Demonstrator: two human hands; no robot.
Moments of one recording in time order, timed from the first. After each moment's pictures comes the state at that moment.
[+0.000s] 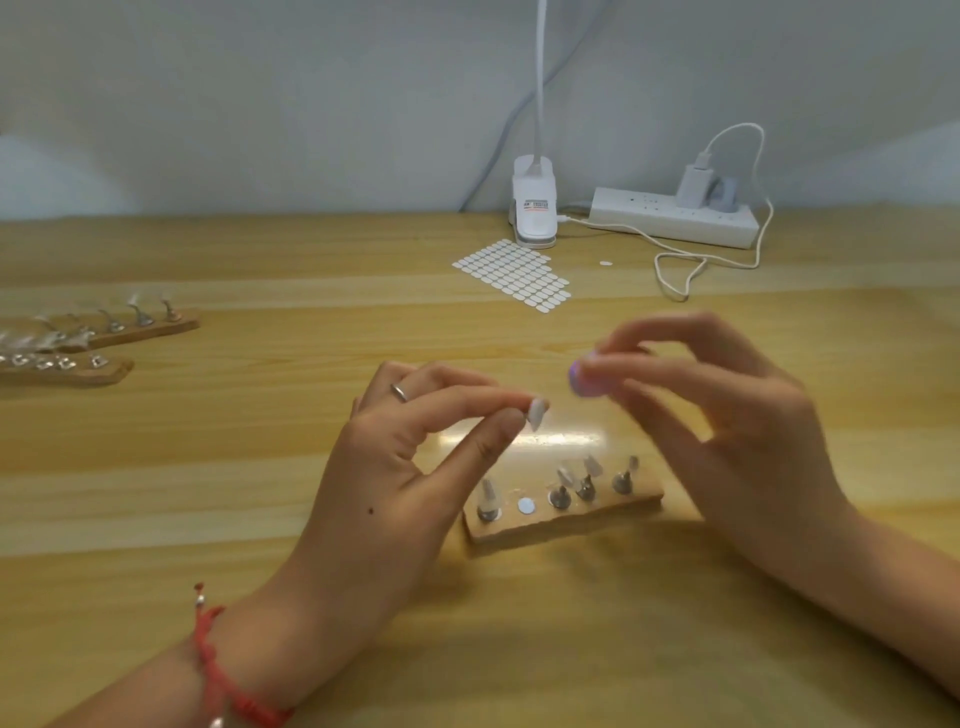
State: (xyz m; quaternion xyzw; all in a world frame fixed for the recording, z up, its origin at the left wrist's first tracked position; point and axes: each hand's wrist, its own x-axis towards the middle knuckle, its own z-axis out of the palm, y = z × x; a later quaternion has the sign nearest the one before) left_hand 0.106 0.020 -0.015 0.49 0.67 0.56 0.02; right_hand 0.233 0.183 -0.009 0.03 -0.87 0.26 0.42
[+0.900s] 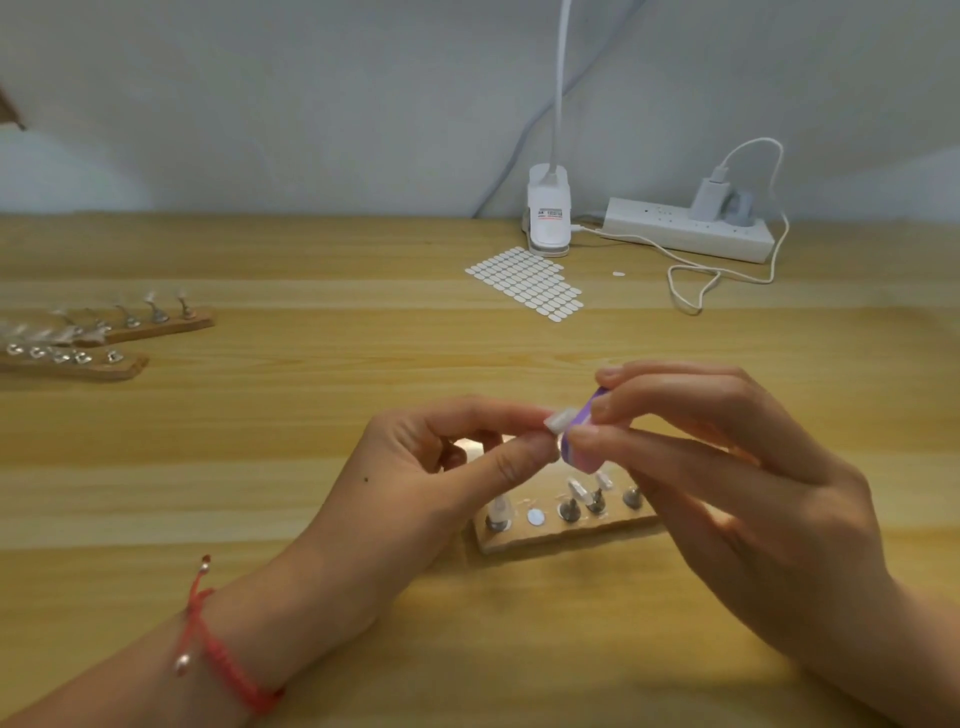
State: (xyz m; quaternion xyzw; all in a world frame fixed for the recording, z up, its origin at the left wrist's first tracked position) left_hand 0.107 0.019 -0.001 0.38 0.60 0.65 0.28; right_hand 0.241 0.171 -0.009 0.10 -0.89 0.13 0.44
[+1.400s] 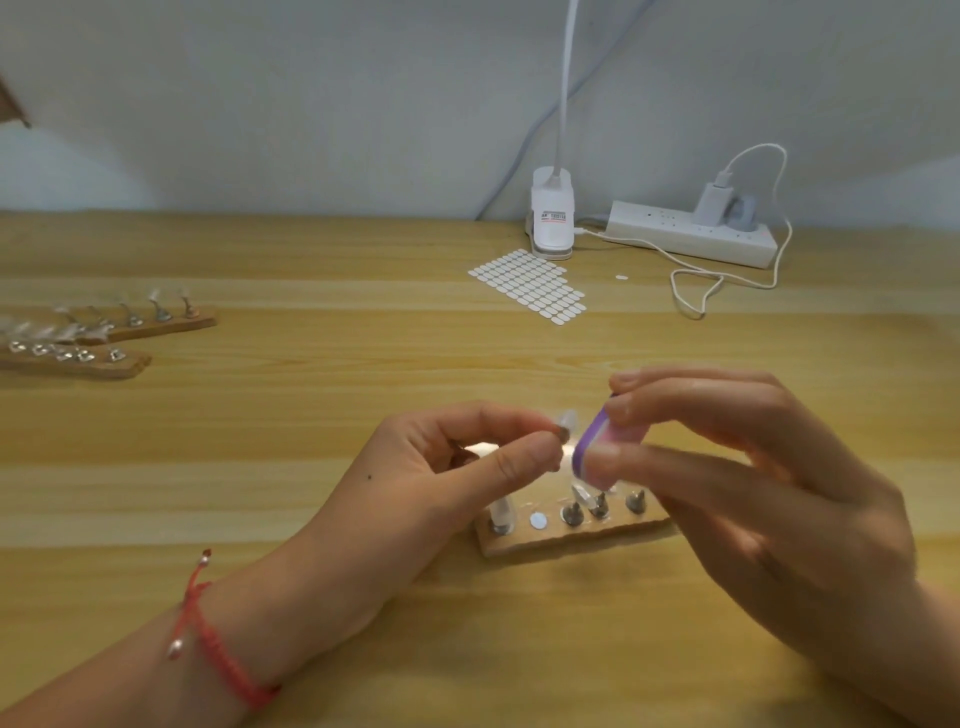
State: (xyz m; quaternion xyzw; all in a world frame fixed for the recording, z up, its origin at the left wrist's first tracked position) left_hand 0.102 0.018 -0.003 0.37 0.58 0.63 0.36; right_hand 0.244 0.176 -0.004 0.14 -0.88 0.12 0.43
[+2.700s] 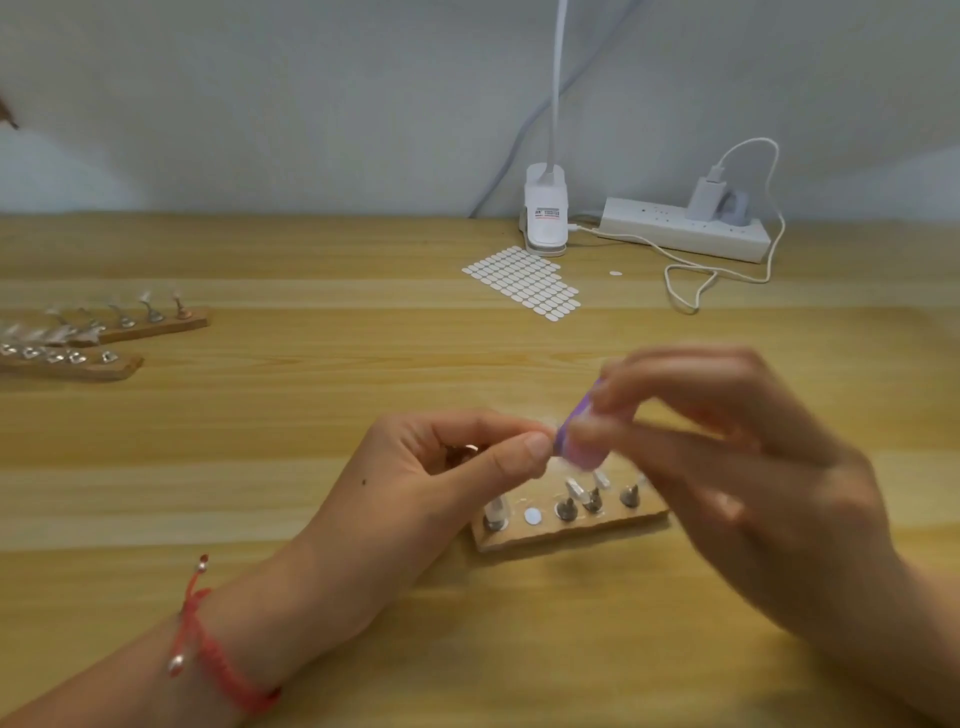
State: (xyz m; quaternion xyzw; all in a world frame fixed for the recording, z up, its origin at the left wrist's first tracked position) left_hand 0.108 0.019 0.002 0.37 0.58 0.65 0.33; right_hand 0.242 0.172 0.001 0.13 -0.89 0.13 0.41
